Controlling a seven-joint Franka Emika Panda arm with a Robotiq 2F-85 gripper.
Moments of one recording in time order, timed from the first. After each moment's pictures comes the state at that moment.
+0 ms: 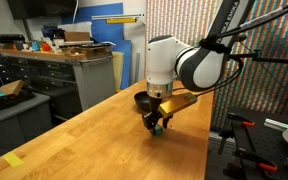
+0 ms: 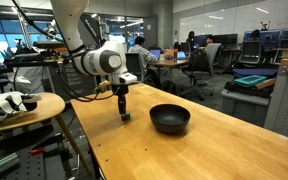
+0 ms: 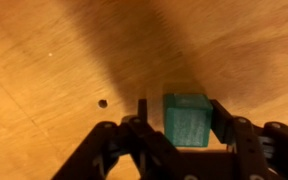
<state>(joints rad) 0.26 0.44 0.00 -2.34 -0.27 2.76 1.02</state>
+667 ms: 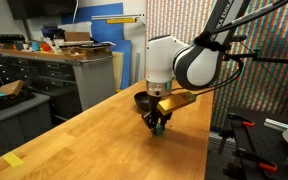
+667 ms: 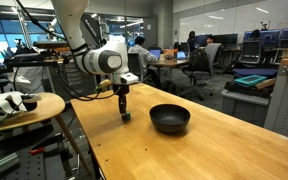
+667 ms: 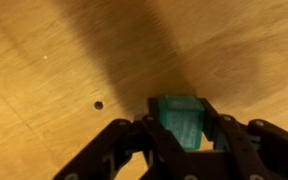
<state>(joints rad) 0.26 0.43 0.01 -2.34 -0.16 2.76 0.93</state>
